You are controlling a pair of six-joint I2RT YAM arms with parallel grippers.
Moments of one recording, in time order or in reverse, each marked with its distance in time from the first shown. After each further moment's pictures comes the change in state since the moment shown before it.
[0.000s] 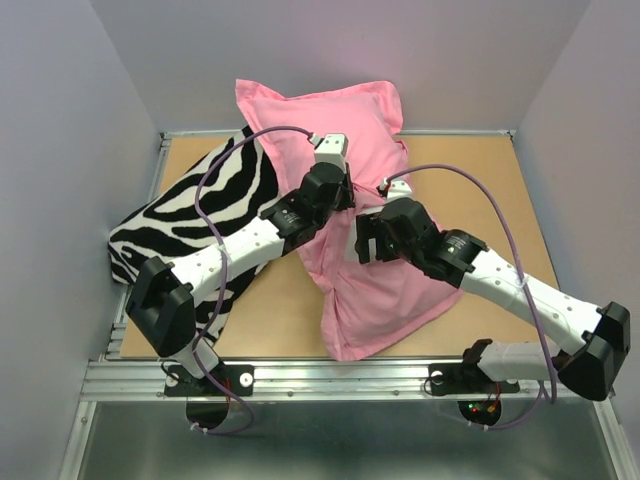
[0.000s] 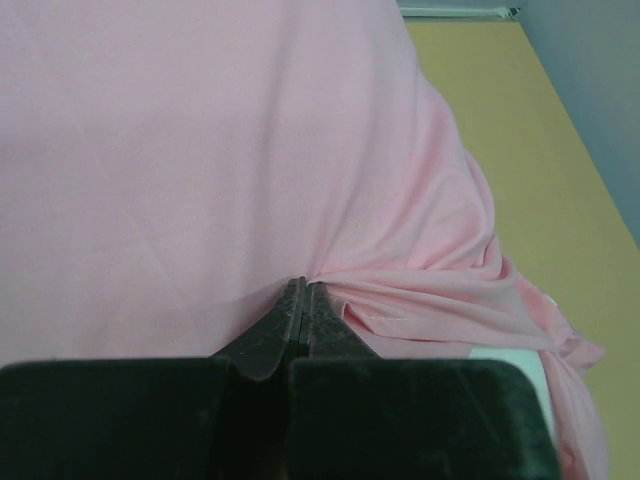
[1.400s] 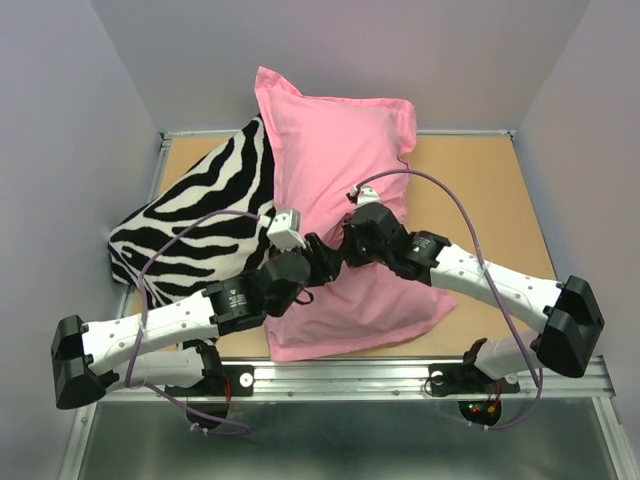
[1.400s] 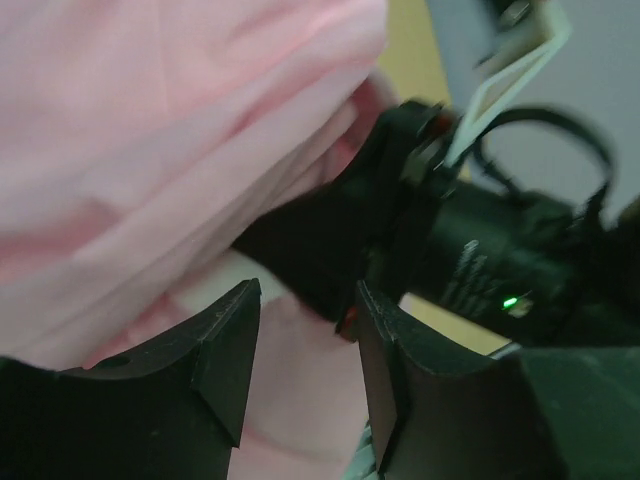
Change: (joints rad) left arm -0.322 -0.578 -0.461 -0.133 -0.208 -0.490; right arm 0.063 0.182 -0.002 0.192 -0.151 0.073
